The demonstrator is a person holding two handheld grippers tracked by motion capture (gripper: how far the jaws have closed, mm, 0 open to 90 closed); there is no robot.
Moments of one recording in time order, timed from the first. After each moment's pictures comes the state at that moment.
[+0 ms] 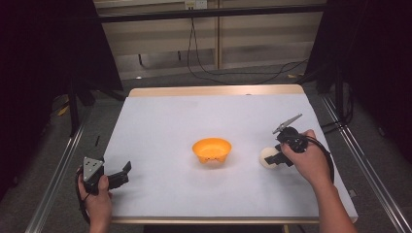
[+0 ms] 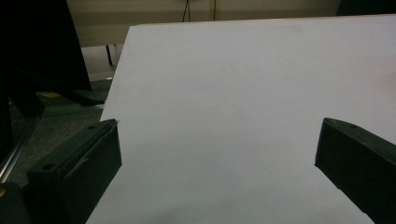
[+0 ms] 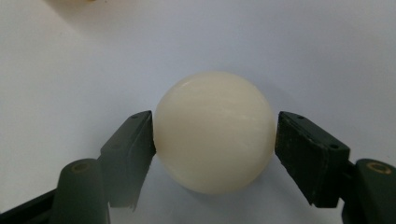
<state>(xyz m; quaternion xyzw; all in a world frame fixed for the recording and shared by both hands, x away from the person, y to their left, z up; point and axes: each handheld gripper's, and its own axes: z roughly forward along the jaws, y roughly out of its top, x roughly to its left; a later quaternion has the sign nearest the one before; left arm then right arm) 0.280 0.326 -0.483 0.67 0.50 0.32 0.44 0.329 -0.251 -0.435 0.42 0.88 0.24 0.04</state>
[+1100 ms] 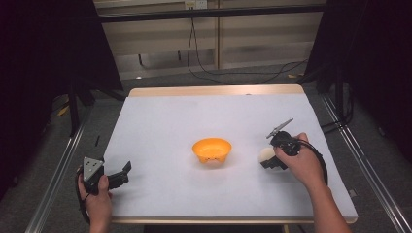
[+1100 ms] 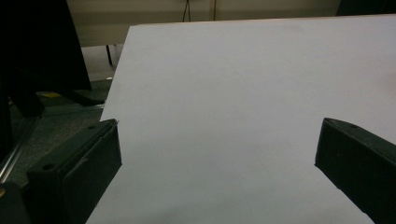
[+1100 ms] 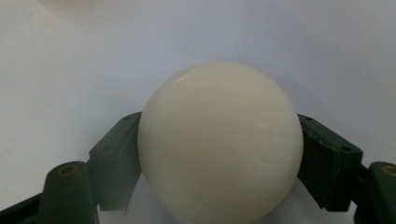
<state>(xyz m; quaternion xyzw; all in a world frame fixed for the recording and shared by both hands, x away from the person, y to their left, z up) 0.280 0.326 -0.483 0.67 0.50 0.32 0.45 0.334 -0.240 -0.458 0.41 0.88 0.22 0.04</state>
